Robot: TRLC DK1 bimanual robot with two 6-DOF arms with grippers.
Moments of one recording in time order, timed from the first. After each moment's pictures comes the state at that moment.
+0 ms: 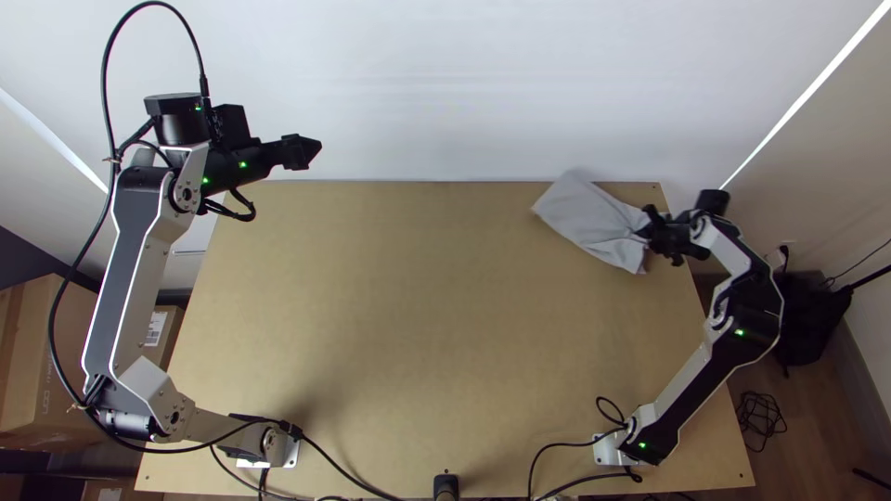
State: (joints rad) left arm -0.06 1.56 1.89 -0.78 0.33 -0.23; right arm -0.41 2.08 1.52 -0.43 -0.39 0.57
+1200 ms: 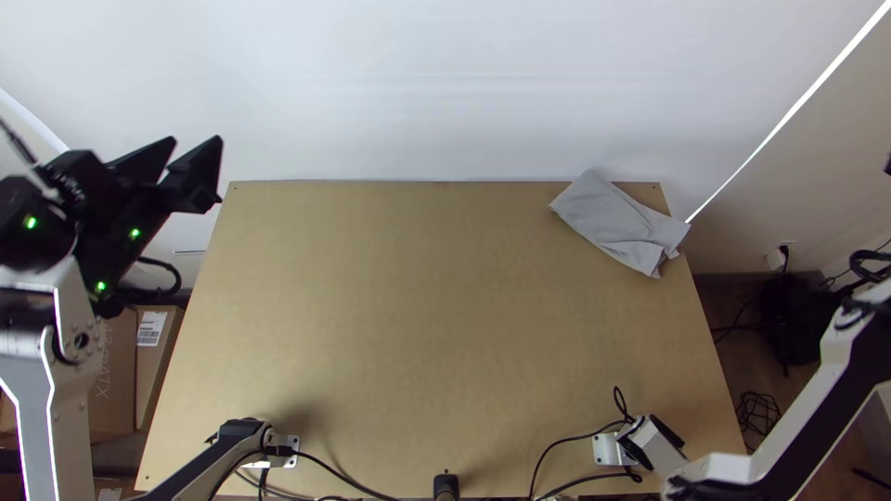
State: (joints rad) left arm 0.00 1.02 1.65 -0.55 0.15 -0.18; right arm -0.76 1.07 1.45 0.27 -0.17 0.25
